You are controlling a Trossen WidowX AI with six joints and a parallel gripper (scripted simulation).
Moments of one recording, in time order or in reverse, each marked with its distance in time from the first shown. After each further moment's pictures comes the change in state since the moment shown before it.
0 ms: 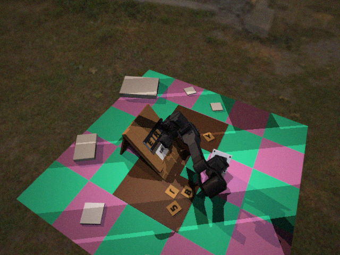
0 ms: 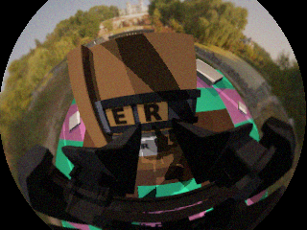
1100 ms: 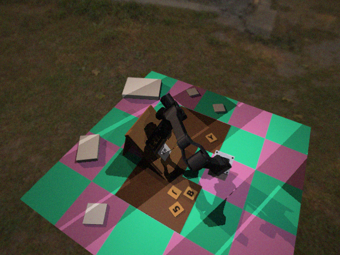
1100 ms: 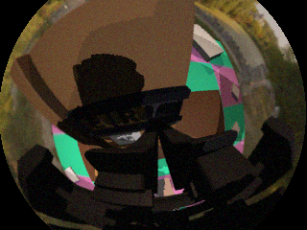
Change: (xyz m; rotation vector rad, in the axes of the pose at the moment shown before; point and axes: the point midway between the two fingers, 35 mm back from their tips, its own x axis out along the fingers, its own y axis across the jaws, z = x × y) arm 0.020 -0.034 0.020 0.022 0.457 -0.078
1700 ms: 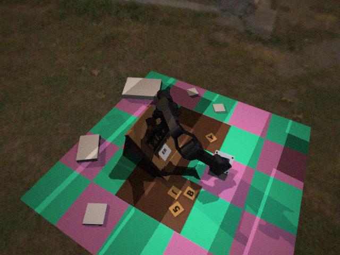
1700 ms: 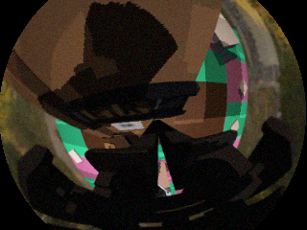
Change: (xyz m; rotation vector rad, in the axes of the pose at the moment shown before) arm 0.001 0.001 0.002 -0.055 0.234 0.066
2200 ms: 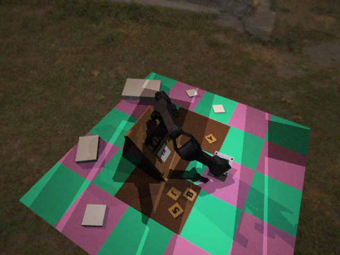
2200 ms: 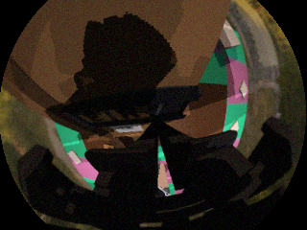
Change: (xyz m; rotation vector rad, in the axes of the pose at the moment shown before) arm 0.006 -0.001 0.005 -0.008 0.003 -0.004
